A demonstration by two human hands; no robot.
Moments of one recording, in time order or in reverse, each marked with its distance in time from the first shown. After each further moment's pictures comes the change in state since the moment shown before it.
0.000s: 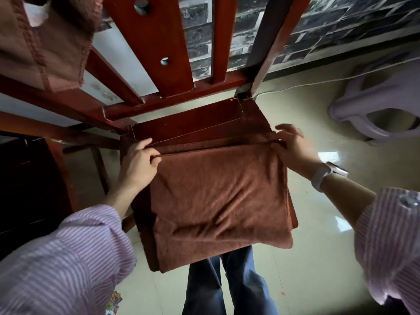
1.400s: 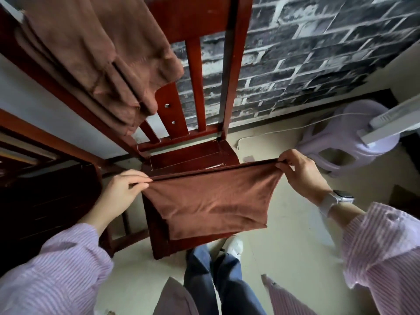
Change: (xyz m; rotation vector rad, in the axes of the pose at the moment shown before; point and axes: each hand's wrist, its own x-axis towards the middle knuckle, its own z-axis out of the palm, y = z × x) left_hand -0.153 0.073 -0.175 -0.308 0.141 0.243; right_hand -0.148 -0.040 -0.169 0.062 0.301 -0.229
